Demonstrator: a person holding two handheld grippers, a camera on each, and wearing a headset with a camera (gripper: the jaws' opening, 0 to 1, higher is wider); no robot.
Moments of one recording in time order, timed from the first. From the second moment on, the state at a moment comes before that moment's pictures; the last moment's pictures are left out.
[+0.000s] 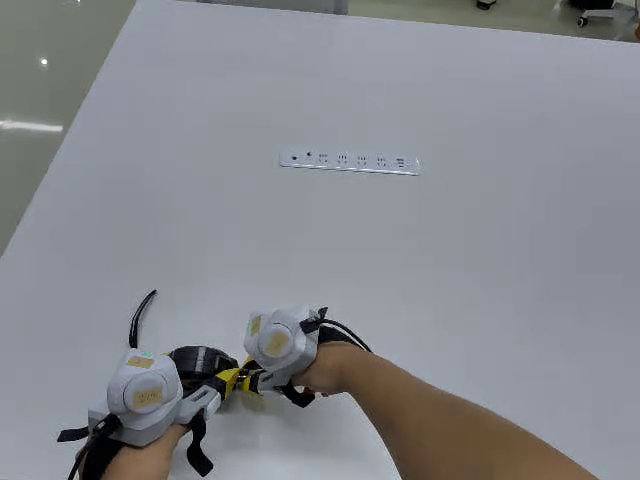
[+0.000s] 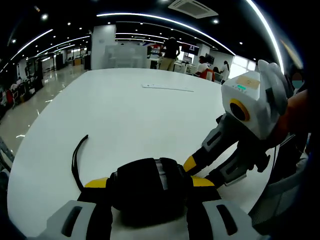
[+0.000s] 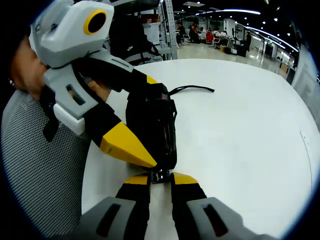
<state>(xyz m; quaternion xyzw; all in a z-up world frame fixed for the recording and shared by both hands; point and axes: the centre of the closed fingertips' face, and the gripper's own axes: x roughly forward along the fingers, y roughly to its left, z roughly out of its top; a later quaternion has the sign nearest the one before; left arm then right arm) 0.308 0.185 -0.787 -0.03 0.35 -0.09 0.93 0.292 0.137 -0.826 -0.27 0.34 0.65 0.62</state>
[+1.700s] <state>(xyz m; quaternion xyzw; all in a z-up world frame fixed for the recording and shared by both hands) 0.295 0.177 -0.774 0.01 0.36 -0.26 0.90 0.300 0.104 -0.789 -0.23 0.31 0.60 0.70</state>
